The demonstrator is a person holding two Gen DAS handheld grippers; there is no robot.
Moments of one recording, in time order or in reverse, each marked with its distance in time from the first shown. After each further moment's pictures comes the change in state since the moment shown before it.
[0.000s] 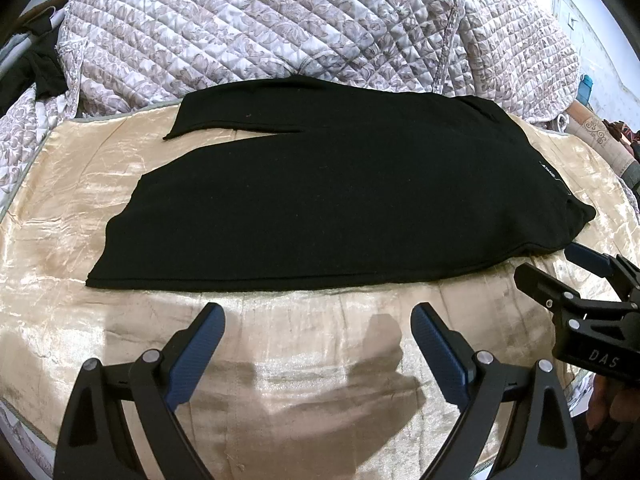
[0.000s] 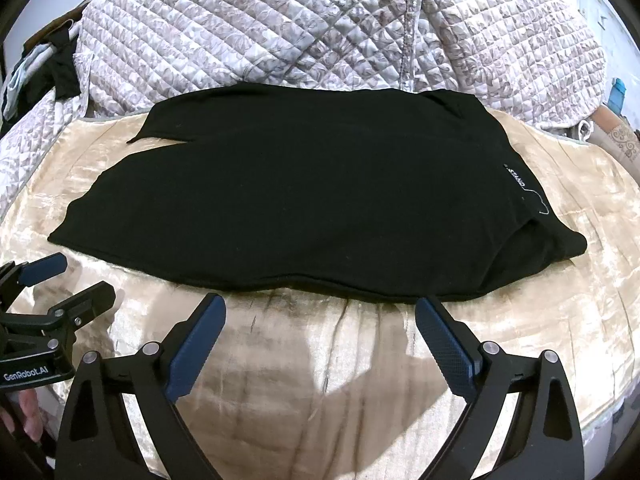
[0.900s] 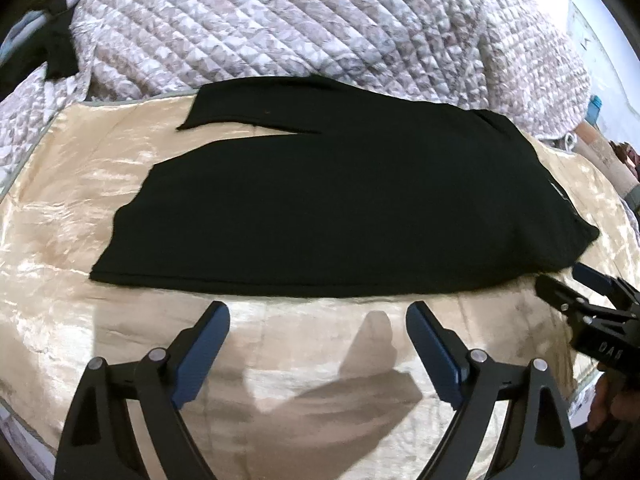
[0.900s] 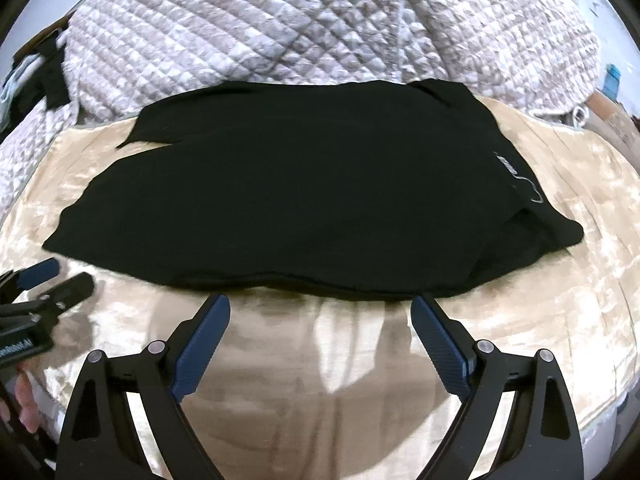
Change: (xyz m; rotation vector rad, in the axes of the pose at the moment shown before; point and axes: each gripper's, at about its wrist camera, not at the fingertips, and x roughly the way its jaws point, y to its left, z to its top) left arm 0.004 0.021 -0.001 -0.070 -0.010 0.000; right arm 0.006 -0.019 0.000 0.047 0.023 -0.016
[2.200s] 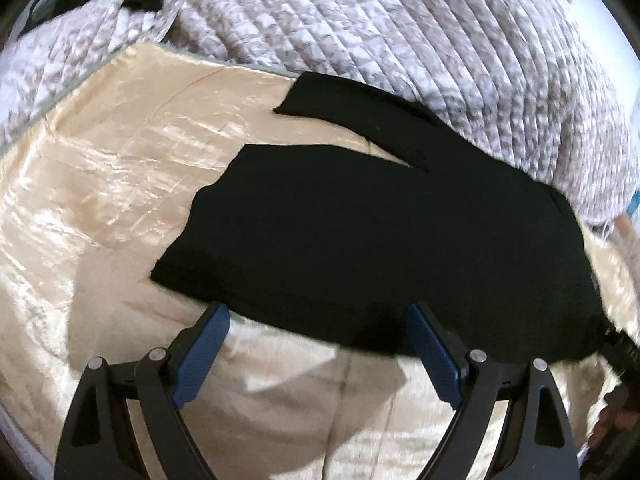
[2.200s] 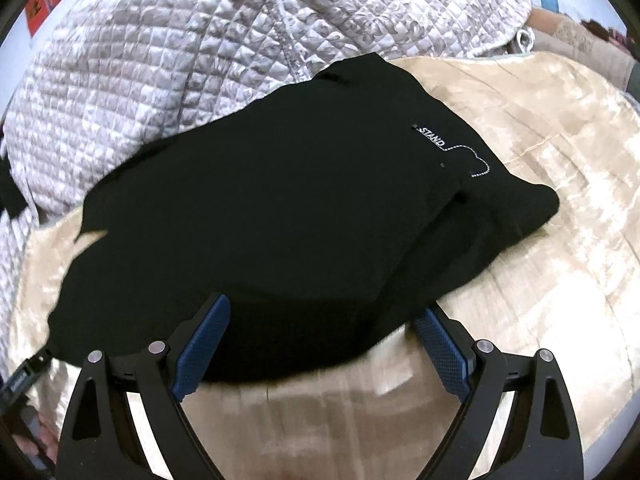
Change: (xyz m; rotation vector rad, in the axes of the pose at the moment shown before) left arm 0.021 0.086 0.016 -0.296 -0.018 0.034; right arm 0.026 -0.088 0.026 0.311 -0.008 0.016
